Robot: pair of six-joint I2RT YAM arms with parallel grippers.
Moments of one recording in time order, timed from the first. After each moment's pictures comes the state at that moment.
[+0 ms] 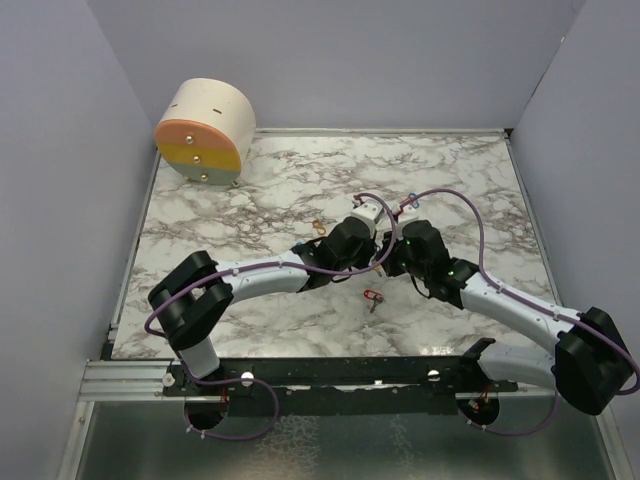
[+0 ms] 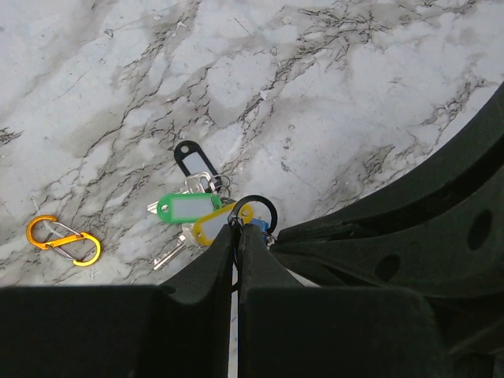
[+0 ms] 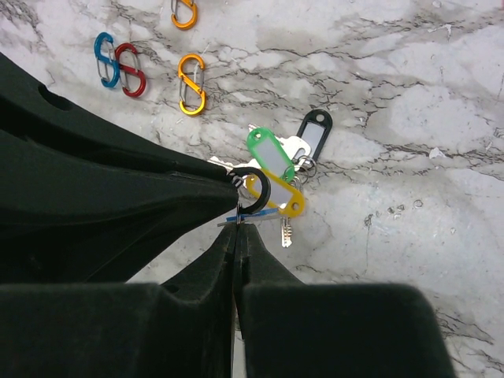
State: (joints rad) left arm -0.98 1.68 1.03 0.13 -0.19 -0.40; right arm 0.66 1.16 0.62 -0.05 0.08 0.28
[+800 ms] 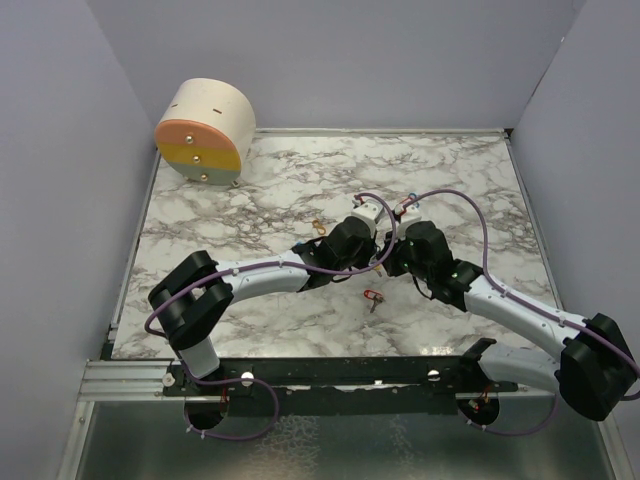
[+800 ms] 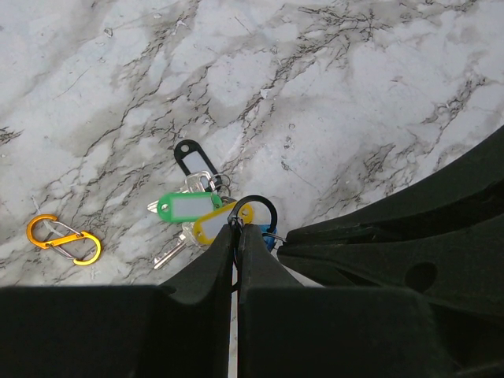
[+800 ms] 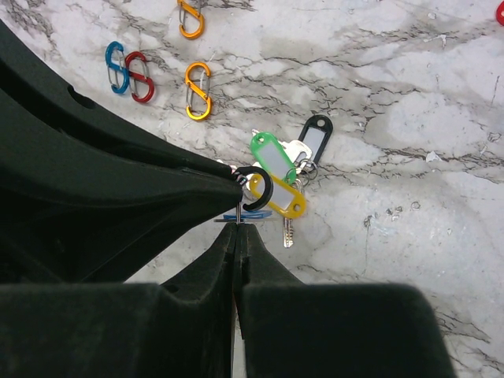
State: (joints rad) left arm -0.98 1.69 1.04 0.12 -0.19 -0.40; right arm 0.66 1.12 0.60 -0.05 0.08 0.28
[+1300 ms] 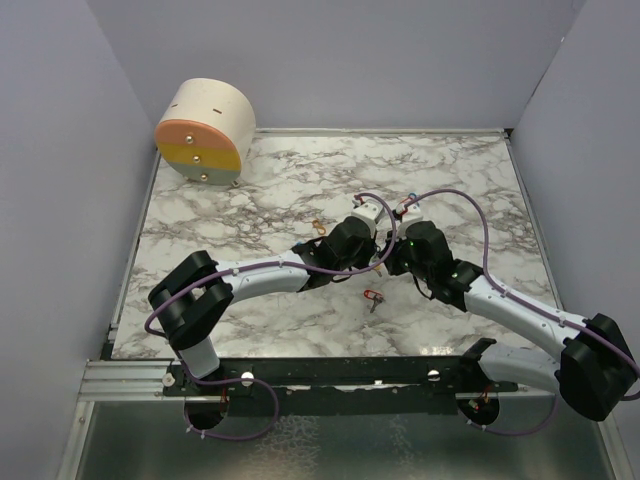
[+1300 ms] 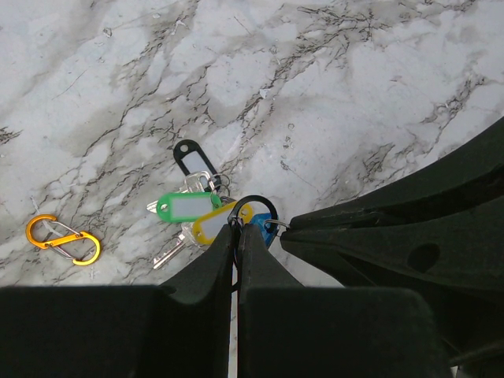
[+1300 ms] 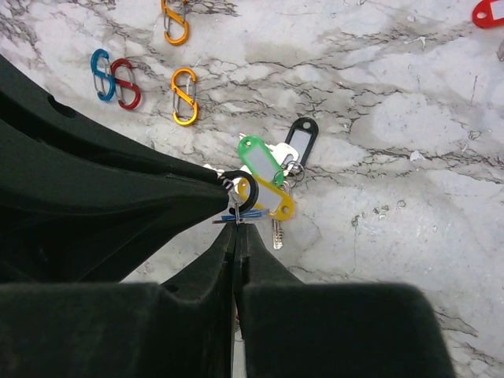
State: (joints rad) left arm -0.98 1.69 1.04 0.12 -0.19 -0.40; right arm 0.66 1.12 0.60 -0.05 0.11 0.28
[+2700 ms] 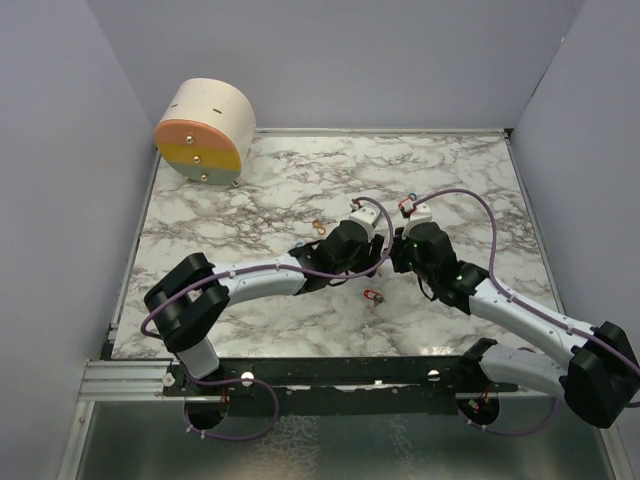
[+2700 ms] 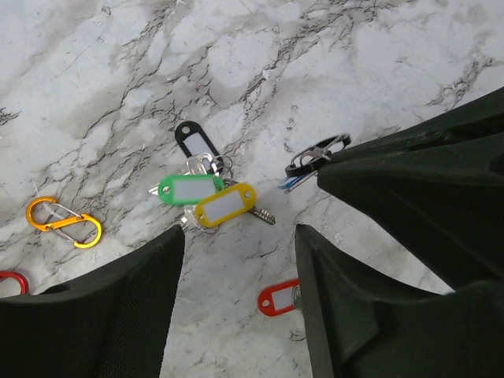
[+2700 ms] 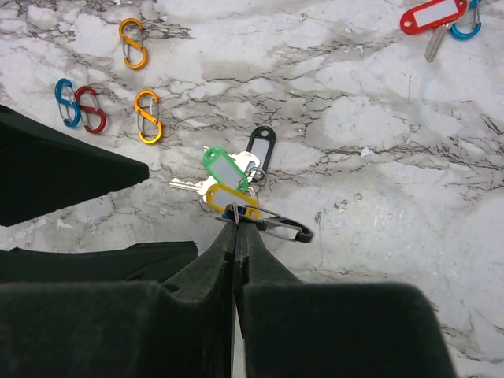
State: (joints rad) left arm -0.99 1.67 1.01 0.12 -0.18 -0.40; right arm 0.67 1.07 0.60 -0.08 0.24 0.30
